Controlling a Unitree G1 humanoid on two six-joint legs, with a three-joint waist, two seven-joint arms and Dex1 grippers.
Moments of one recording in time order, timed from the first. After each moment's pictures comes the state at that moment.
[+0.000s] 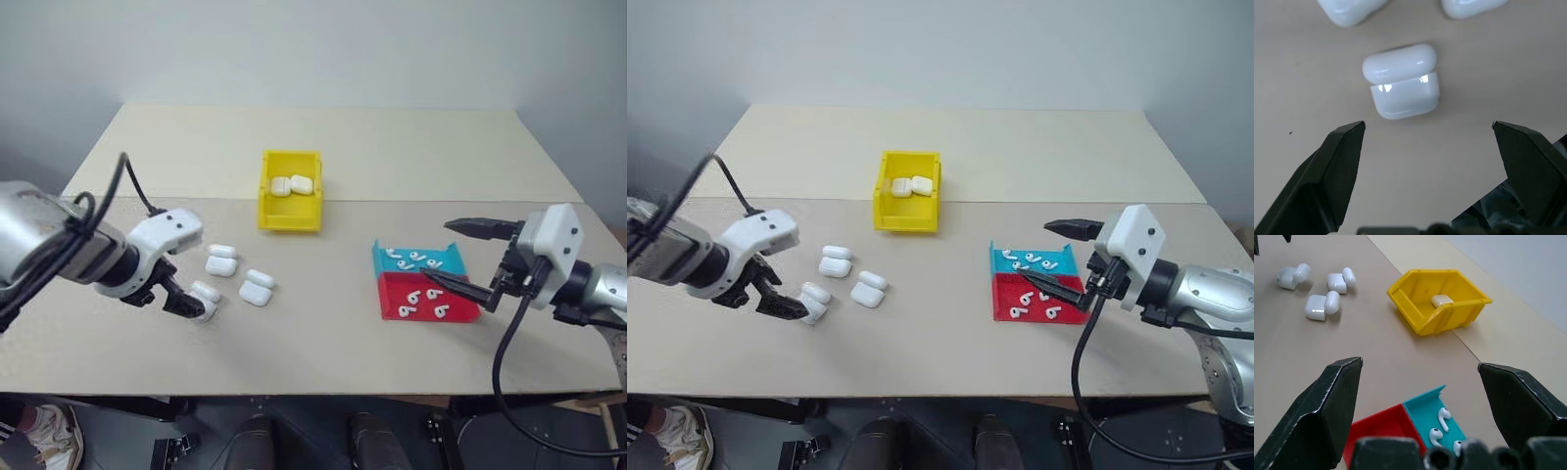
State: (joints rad) left arm -0.98 1.30 -0.52 -0.33 -0.90 1.61 -0.63; right arm -0.13 -0.87 -0.32 -0.51 0.57 0.45 0.89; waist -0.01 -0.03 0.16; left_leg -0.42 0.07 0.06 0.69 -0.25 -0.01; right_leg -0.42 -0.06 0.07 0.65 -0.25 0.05
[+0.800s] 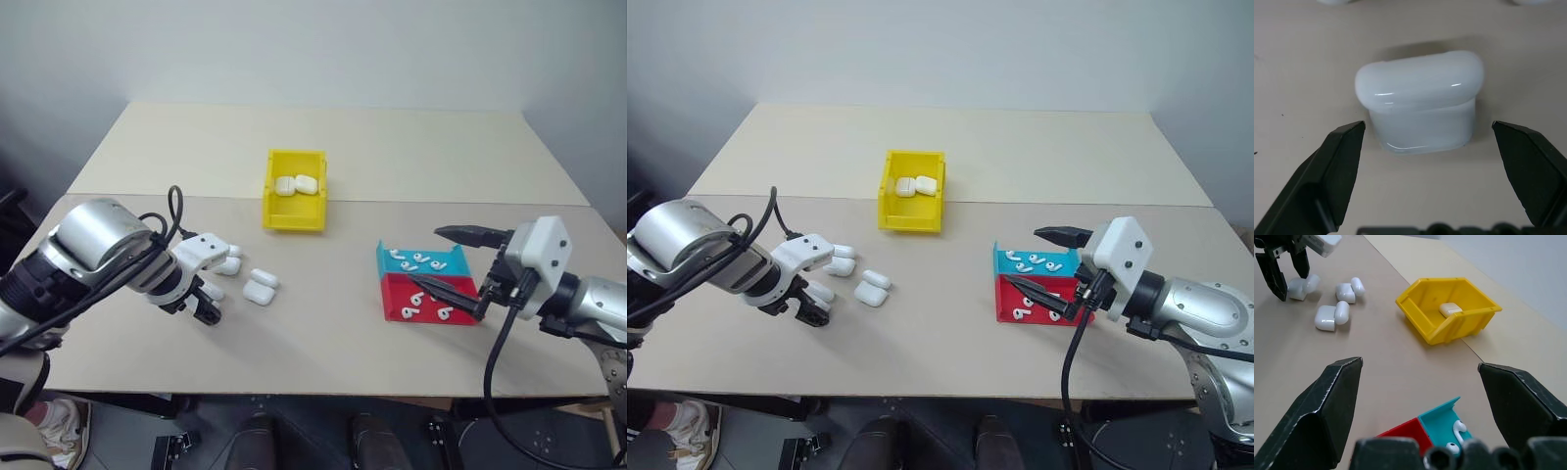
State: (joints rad) left arm -1.01 1.09 -0.69 -0.12 -0.92 1.61 -0.35; right arm -0.08 -0.84 -0.31 -0.60 0.59 0.46 0.83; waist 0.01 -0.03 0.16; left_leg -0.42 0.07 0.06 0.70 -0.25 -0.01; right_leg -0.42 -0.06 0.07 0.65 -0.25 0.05
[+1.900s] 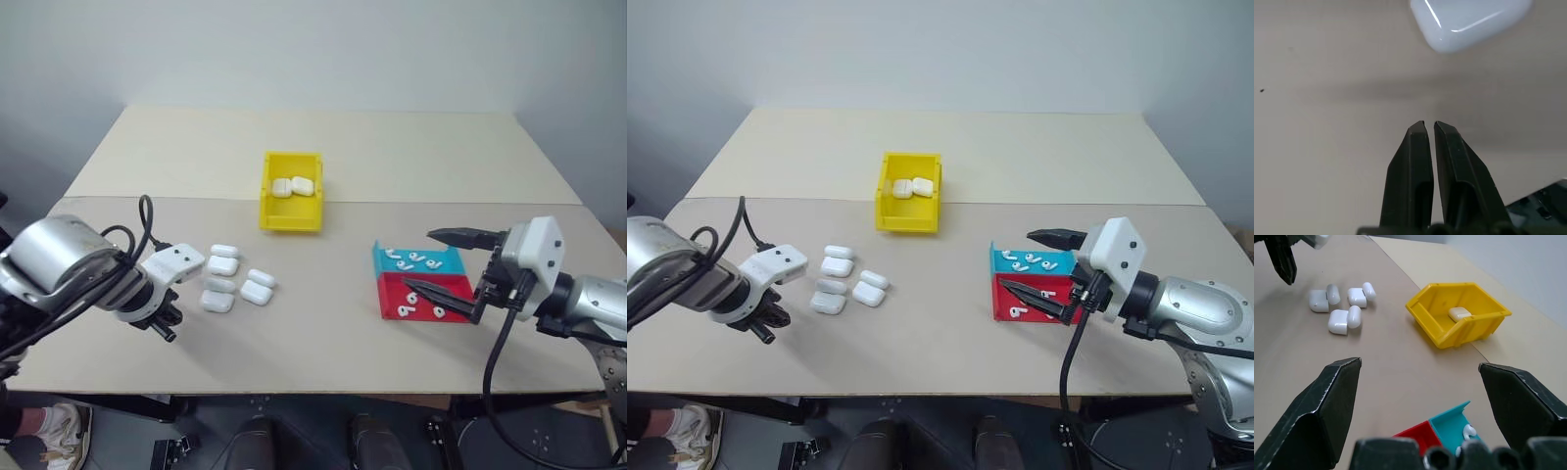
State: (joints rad) left arm -0.86 1.27 -0.52 -0.31 -0.97 1.61 -0.41; right arm -0.10 -0.85 -0.29 -0.59 0.61 0.46 0.85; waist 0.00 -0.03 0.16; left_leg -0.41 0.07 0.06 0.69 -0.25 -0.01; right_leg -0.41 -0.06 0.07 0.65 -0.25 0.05
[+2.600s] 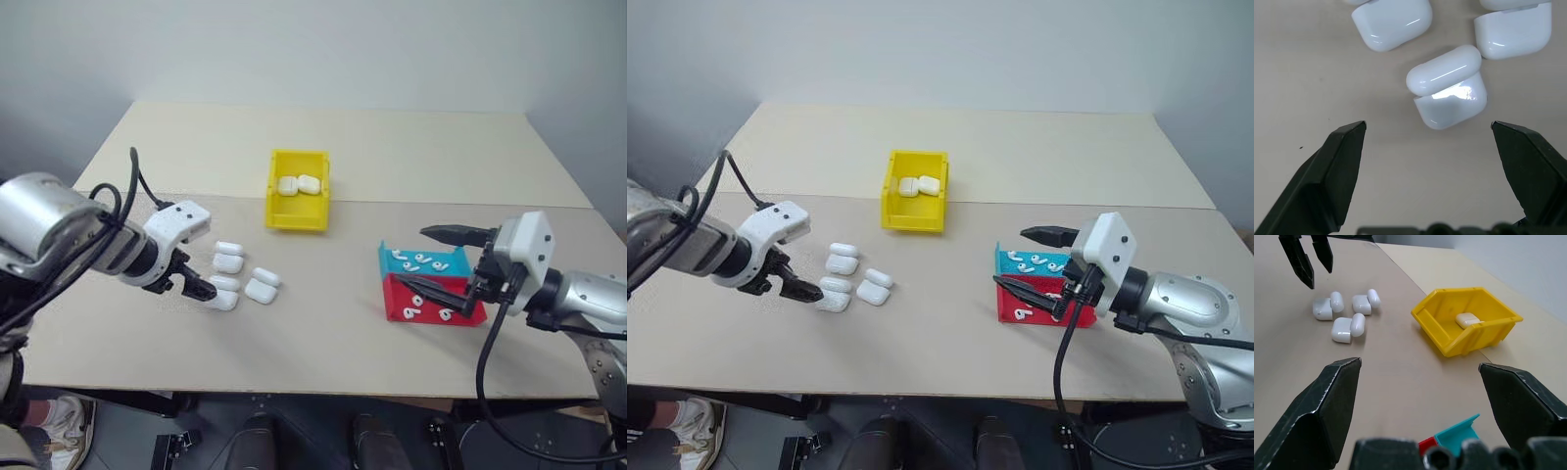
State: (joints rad) left arm -1.01 1.16 -0.46 -0.15 -1.03 1.61 -0.38; right arm -0.14 -0.82 -0.24 -0.56 0.61 0.46 0.84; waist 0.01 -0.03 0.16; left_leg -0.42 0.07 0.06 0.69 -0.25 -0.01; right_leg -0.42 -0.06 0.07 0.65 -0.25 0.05
